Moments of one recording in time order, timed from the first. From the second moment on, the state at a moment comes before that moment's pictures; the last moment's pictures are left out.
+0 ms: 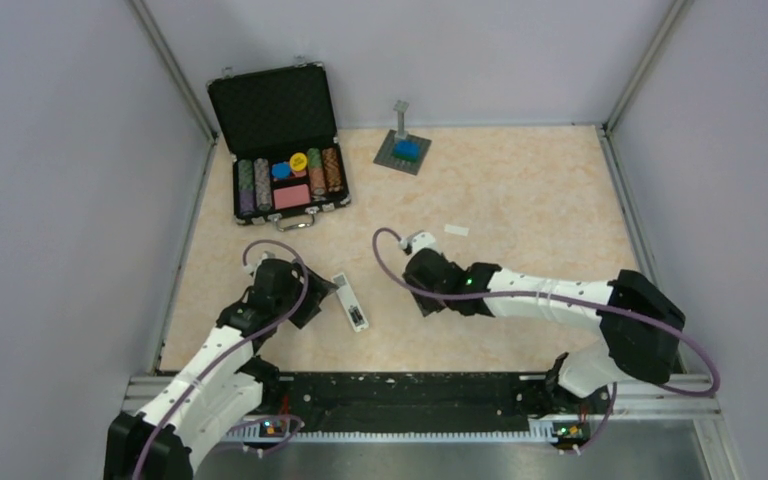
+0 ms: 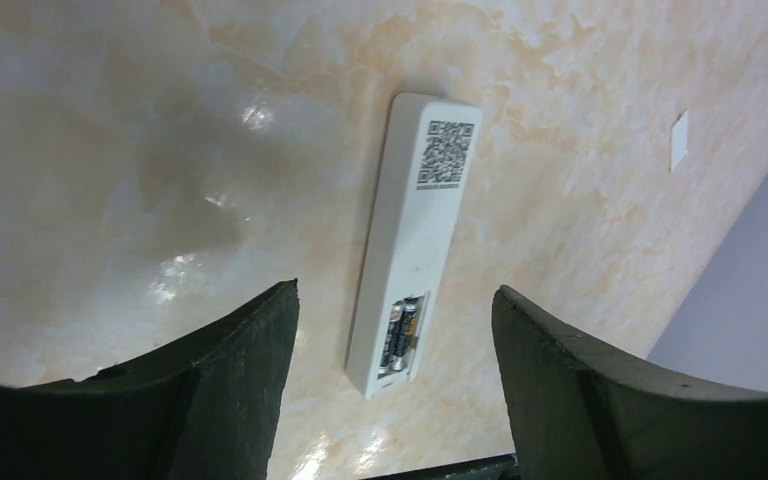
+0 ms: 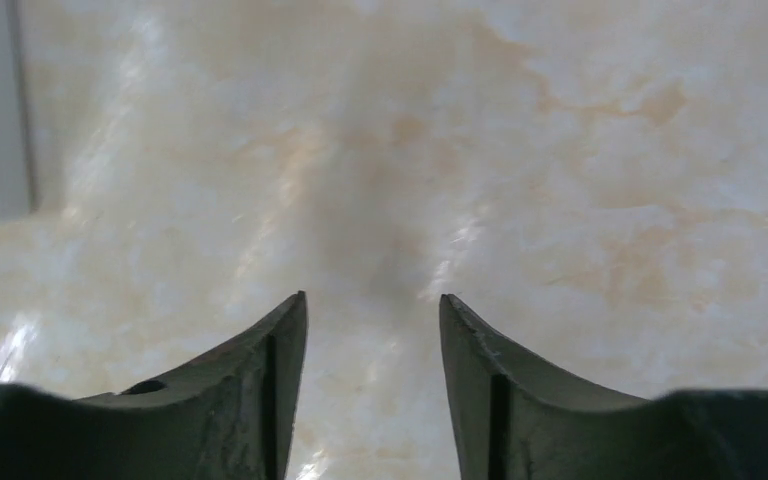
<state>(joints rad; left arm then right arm) -0.34 0.76 0.36 -0.42 0.04 -1.16 1.12 1.46 0.87 -0.41 0.36 0.38</state>
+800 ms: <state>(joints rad) -0.34 1.25 0.65 -0.23 0.32 -0.98 0.49 2.12 1.54 -0.39 0.40 0.31</state>
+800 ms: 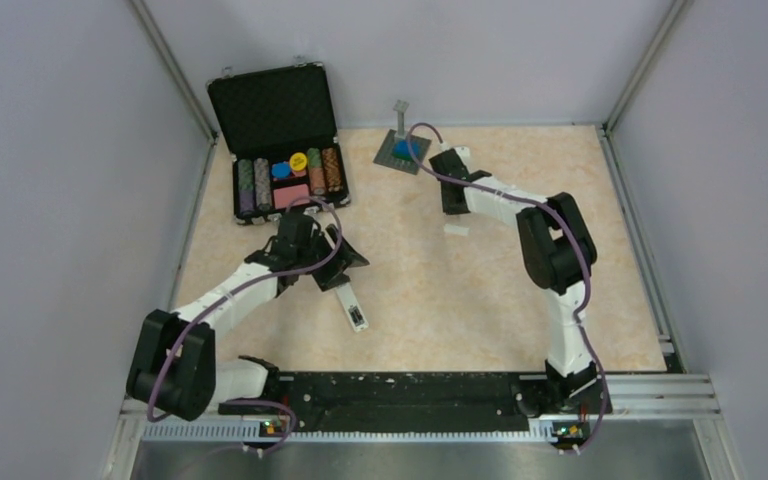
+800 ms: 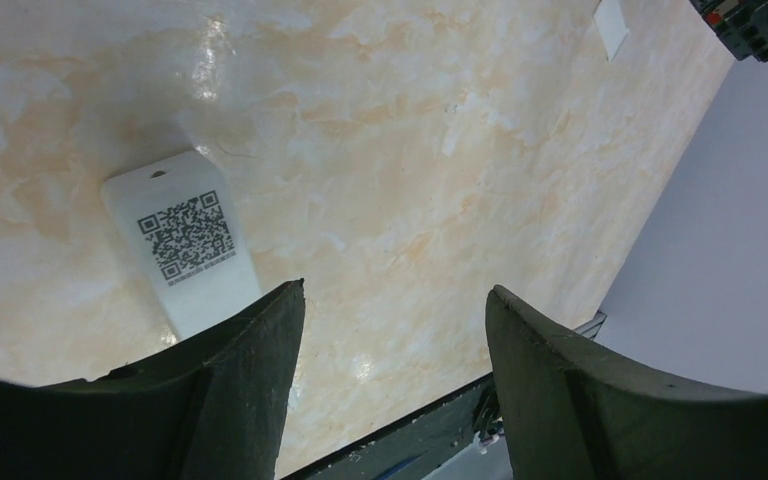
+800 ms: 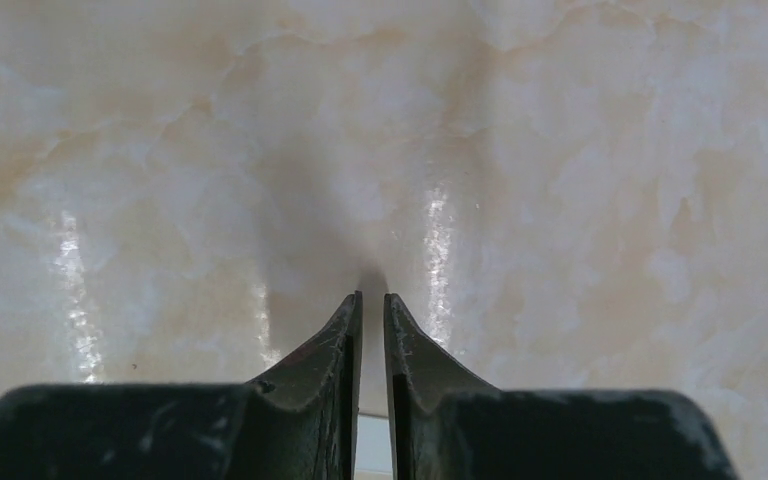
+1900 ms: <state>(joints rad) -0.34 1.40 0.75 -0.21 0.41 -0.85 0.48 1.83 1.22 -0.58 0.22 0.43</state>
